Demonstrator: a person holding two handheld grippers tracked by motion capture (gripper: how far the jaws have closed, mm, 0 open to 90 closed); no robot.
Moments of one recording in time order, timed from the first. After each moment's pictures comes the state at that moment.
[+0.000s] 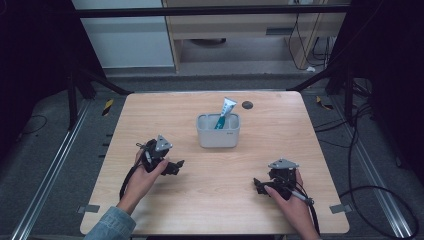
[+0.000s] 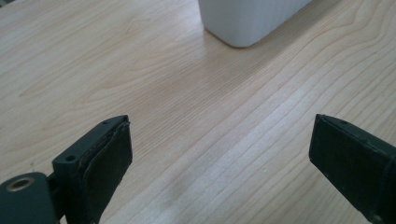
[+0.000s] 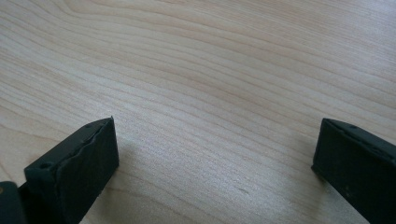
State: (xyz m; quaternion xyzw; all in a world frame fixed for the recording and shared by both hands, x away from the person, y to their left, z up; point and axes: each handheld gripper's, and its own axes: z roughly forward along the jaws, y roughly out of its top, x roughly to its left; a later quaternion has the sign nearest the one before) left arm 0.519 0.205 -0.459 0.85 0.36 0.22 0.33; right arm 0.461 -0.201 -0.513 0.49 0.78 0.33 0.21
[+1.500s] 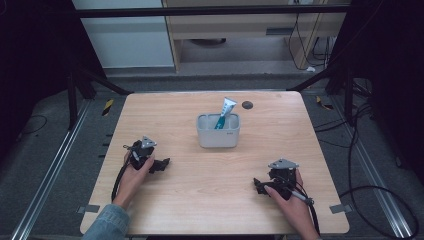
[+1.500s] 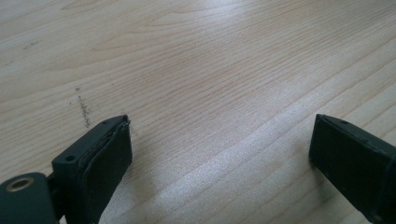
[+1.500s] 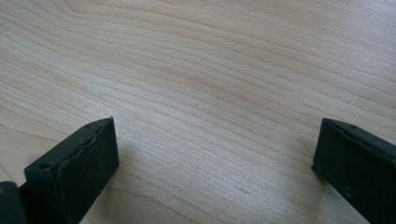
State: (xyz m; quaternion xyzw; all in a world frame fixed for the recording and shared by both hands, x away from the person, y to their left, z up) left arm 0.549 0.258 -0.503 0.82 0.43 0.20 0.32; right arm 0.461 -0.201 -0.513 0.49 0.78 0.33 0.21
